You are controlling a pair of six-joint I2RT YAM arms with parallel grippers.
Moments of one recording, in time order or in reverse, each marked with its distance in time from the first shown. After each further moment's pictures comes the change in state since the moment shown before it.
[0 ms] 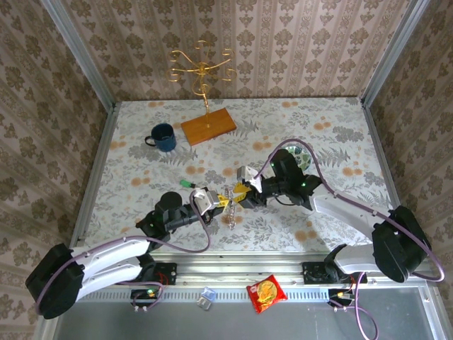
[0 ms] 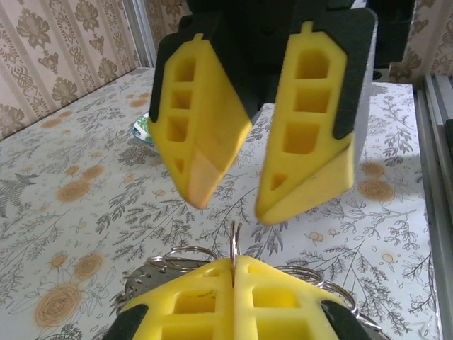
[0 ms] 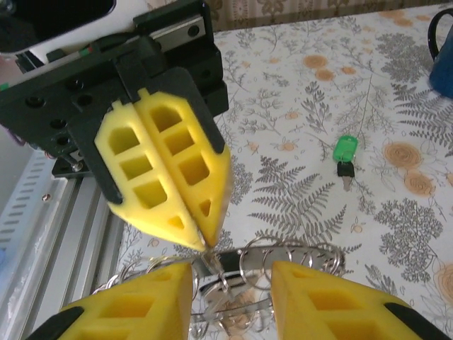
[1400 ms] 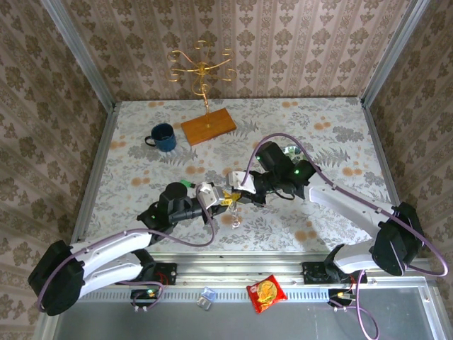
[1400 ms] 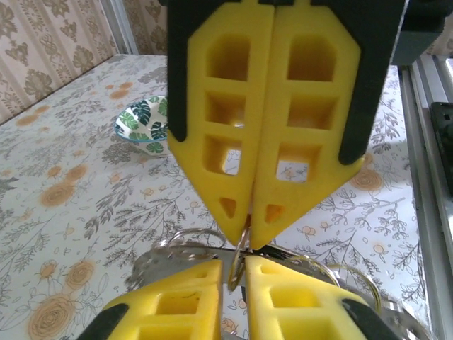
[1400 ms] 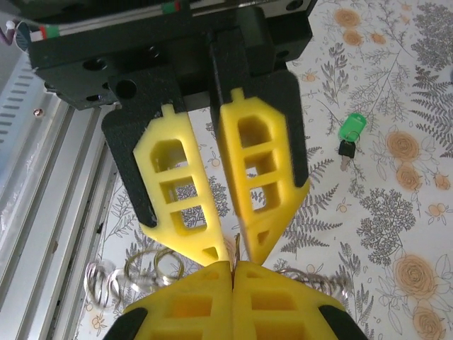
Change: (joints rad) left arm 0.020 0.045 0.131 -0.184 0.064 0.069; right arm 0.104 0.051 0.299 -0.507 0.196 -0.332
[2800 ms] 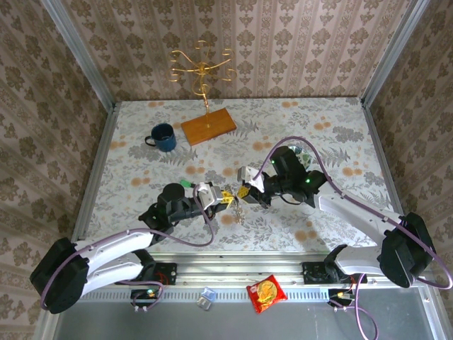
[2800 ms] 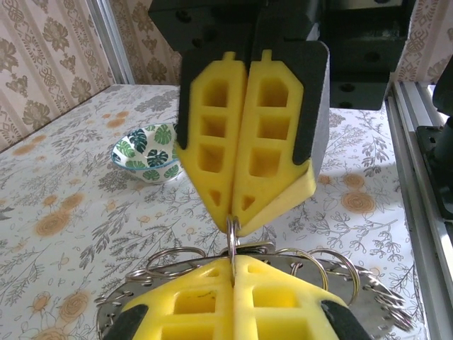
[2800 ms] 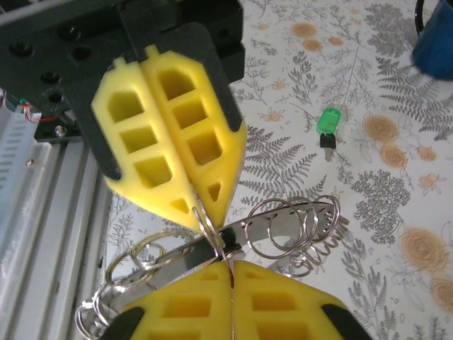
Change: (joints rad) left arm 0.015 0.025 -0.037 0.156 0.057 -0.027; right arm -0.089 -0.105 -0.204 0.237 -0.077 0.211
